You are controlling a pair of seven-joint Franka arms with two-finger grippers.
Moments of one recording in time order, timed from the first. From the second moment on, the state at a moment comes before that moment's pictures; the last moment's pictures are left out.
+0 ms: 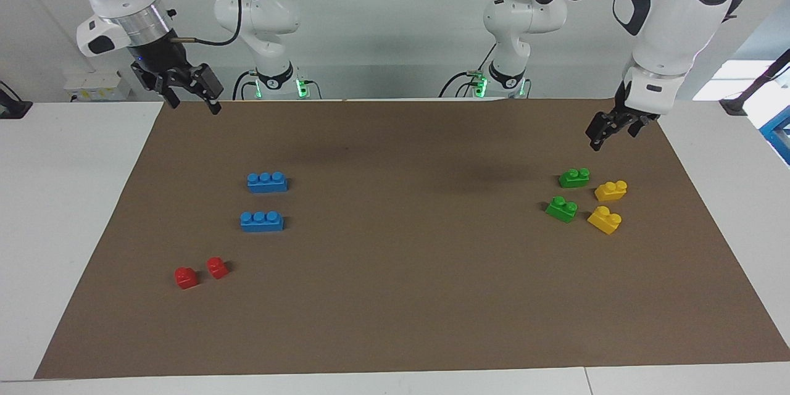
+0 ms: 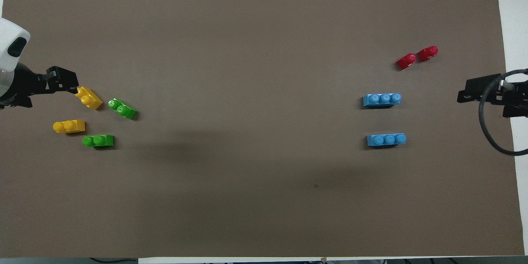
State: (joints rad) left arm -0.02 -0.06 -0.05 -1.75 0.11 1.69 -0.19; right arm -0.12 -0.15 0.08 -1.73 0.07 1.61 0.17
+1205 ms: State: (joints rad) left arm 0.02 -0.09 -0.04 -1.67 -0.02 1.49 -0.04; right arm -0.12 -0.16 0.08 -1.77 -0.01 1.62 0.05
